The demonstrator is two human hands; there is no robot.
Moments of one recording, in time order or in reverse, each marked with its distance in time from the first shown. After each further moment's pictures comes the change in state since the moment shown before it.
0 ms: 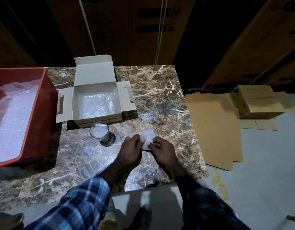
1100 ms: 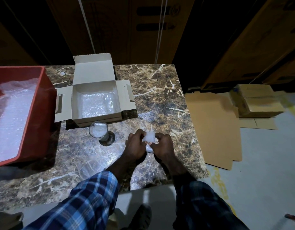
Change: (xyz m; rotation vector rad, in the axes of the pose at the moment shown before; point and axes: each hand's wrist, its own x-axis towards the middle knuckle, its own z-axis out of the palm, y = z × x) left_hand 0.020 0.011 0.013 -0.014 -0.023 -0.058; right_hand 0.030 0.013 0.011 -0.242 0.075 0.060
